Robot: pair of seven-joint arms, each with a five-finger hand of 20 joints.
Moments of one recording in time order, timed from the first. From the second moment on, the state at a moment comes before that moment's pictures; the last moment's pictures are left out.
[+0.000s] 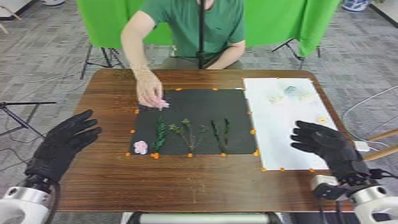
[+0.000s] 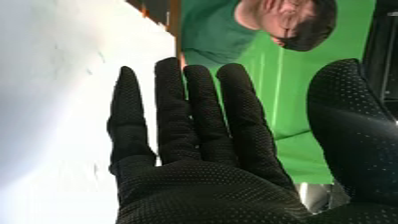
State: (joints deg) left arm 136.2 -56.2 -109.7 -124.8 43.3 1.8 5.2; right arm -127.1 -73.2 111.1 -122.2 -66.9 -14.7 4.3
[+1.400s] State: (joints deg) left arm 138.6 -56.4 -112.0 -125.8 43.2 3.6 5.8; right arm -117.7 -55.3 109.7 -114.1 -99.1 1.2 -5.6
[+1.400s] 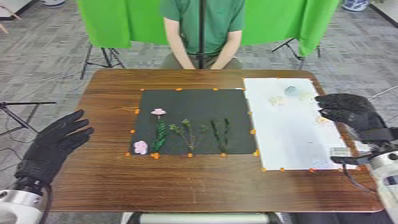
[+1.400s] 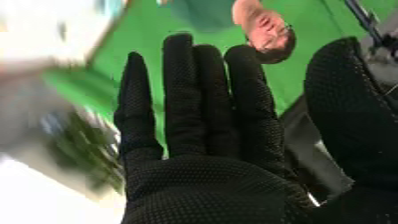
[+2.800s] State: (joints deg) left arm 138.7 -55.9 -111.9 -125.7 43.2 3.8 6.2; right arm -98.1 -37.5 82.2 -87.7 -145.7 10.6 7.7
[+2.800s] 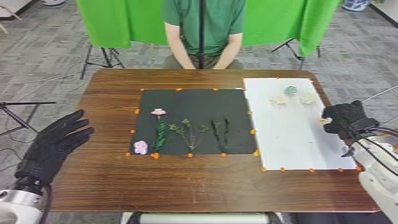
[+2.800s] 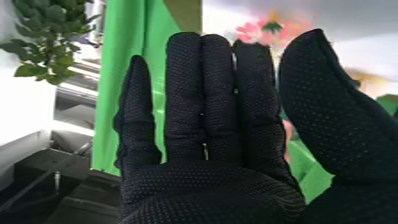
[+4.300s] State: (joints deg) left arm 138.6 -55.7 -111.2 -125.7 43.2 3.9 5.9; right arm -68.4 -49.6 46.1 -95.8 -137.5 26.5 -17.9
